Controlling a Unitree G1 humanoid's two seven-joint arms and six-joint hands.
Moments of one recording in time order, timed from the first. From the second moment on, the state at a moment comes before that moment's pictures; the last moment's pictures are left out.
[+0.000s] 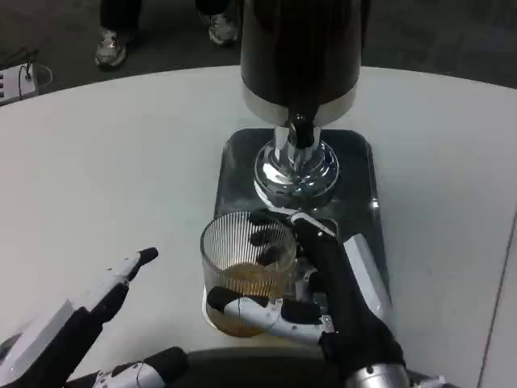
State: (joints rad) left arm 0.26 0.50 0.25 -0.43 0.26 -0.22 -0.30; right arm -0.16 0.04 0.33 -0.15 -0.46 -0.03 -0.20
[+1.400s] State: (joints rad) left arm 0.28 0.52 0.17 -0.65 0.38 -0.26 -0.31; right arm 0.23 -0.31 -0.11 -0.84 -0.11 0.01 0.27
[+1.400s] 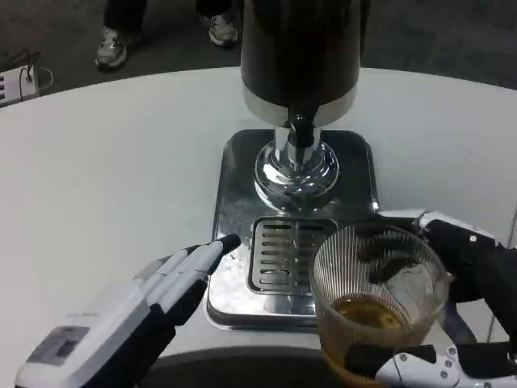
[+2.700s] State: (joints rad) left arm 0.28 0.54 0.17 -0.70 0.48 -0.19 -0.39; right arm 0.25 -0.32 -0.12 -0.87 -0.08 0.00 0.29
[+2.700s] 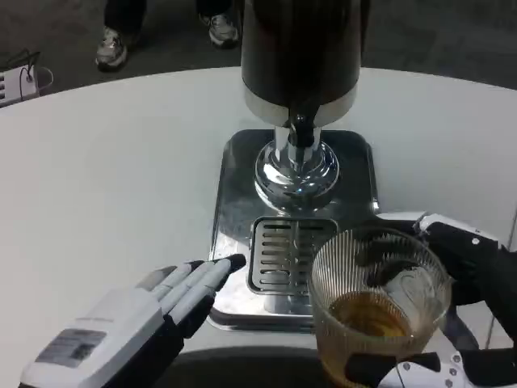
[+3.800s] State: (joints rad) left arm 0.28 0.54 0.18 -0.71 0.46 -0.17 -0.40; right arm 0.26 -0.32 -0.12 -0.87 -0.08 0.00 0.29
